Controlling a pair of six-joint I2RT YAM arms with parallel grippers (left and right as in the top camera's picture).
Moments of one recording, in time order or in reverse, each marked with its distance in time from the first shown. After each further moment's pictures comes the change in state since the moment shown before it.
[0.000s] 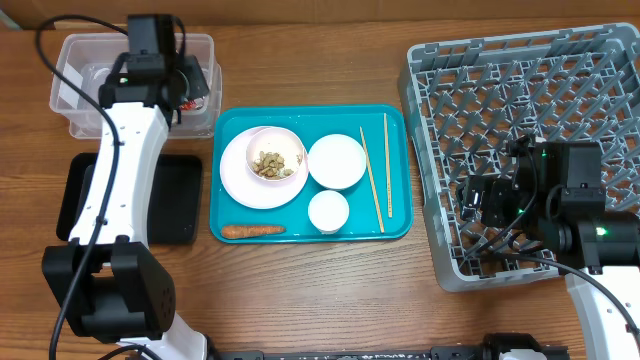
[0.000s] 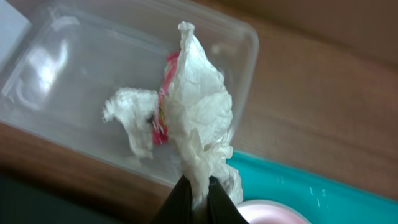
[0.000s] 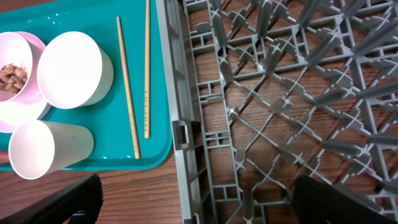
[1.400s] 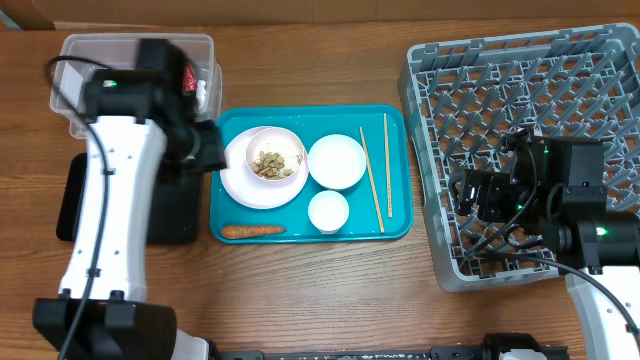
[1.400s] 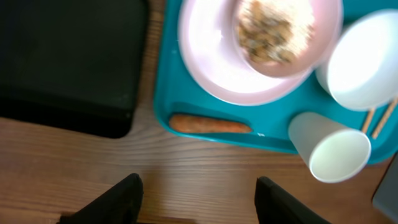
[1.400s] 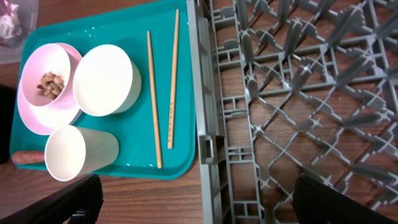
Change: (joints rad) left arm -0.118 -0.124 0.120 -0.863 0.189 0.007; right arm 0.000 0.000 0.000 0.054 -0.084 0.000
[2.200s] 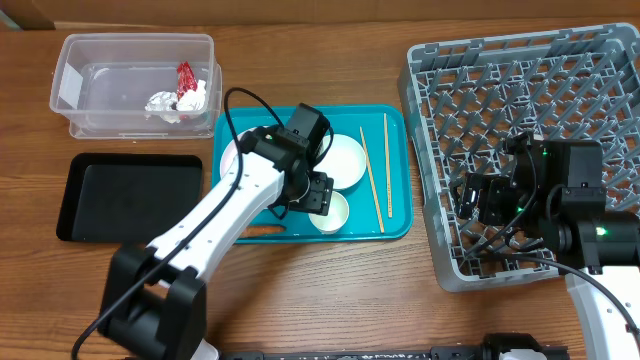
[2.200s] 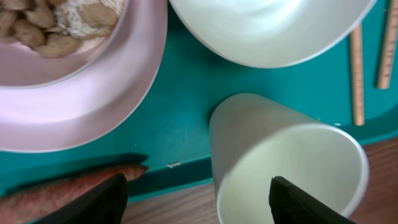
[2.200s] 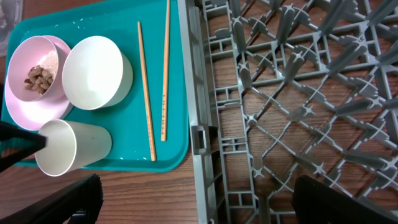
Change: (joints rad) left arm -0.425 0.070 -0.435 0.534 0.018 -0.046; right arm 0.000 0.000 0.000 -0.029 0.021 0.000
